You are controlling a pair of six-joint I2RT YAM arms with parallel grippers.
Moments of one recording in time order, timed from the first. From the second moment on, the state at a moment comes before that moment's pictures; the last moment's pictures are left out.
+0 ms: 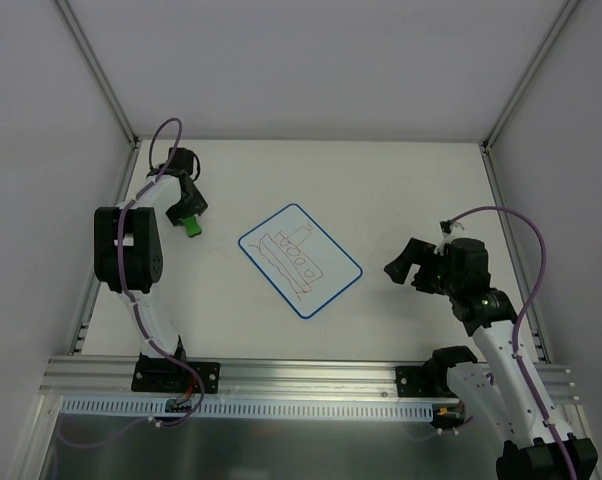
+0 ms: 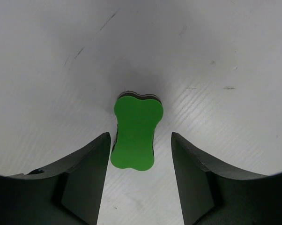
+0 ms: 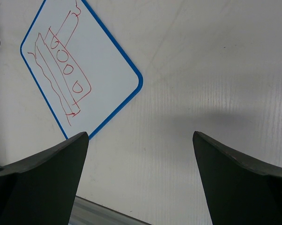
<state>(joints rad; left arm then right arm) 0.00 1.92 1.38 -0.59 -0.28 -0.59 0.17 0.68 0.57 -0.56 -0.24 0.46</state>
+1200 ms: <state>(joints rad) -0.01 1.94 1.38 -0.64 -0.19 -0.51 0.22 0.80 0.52 -0.47 -0.20 0.49</state>
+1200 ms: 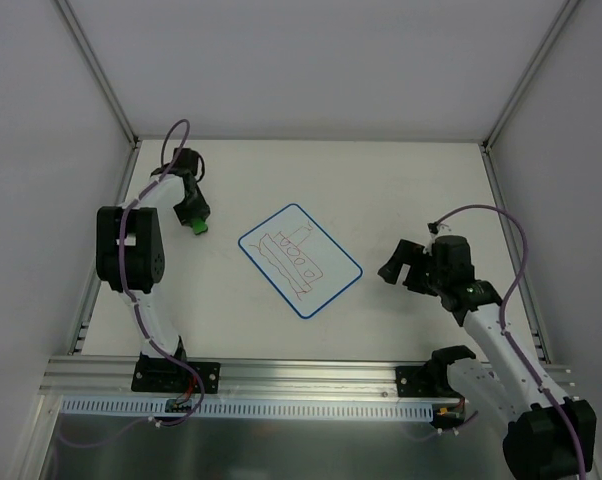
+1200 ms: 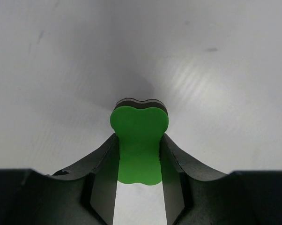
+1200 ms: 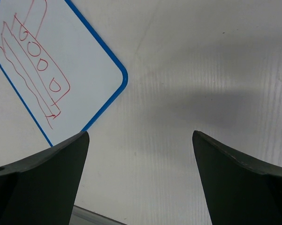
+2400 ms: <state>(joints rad) -0.42 2.04 1.50 -0.62 0.00 -0.12 0.57 1.52 0.72 -0.16 0.12 0.54</state>
